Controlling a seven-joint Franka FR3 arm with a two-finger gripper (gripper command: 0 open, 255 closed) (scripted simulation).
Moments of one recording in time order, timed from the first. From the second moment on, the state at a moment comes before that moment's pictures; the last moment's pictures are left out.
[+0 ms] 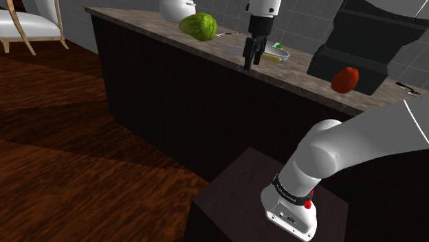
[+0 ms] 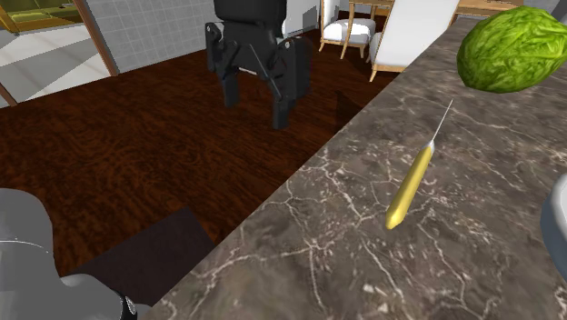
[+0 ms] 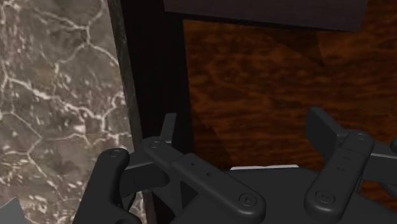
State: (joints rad) arm -0.06 -0.60 -0.06 -2.20 -0.09 1.51 -0.25
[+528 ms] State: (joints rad) arm -0.09 -0.40 -0.20 -2.02 -0.12 1.57 -0.43
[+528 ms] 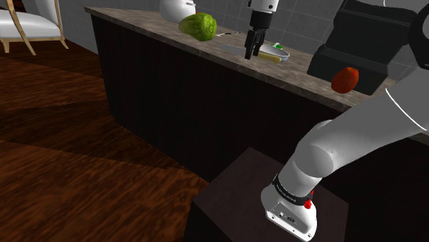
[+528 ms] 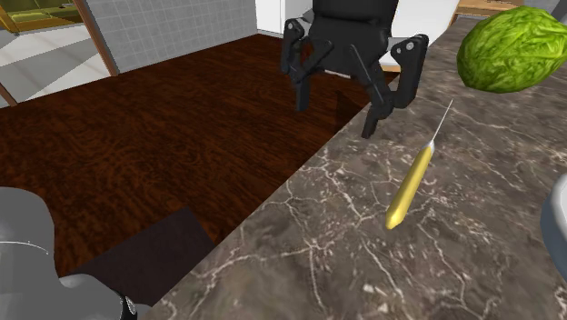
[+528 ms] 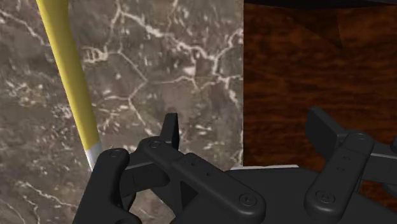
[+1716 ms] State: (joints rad) arm -0.13 -0.11 -0.34 -1.78 -0.05 1.66 -0.64
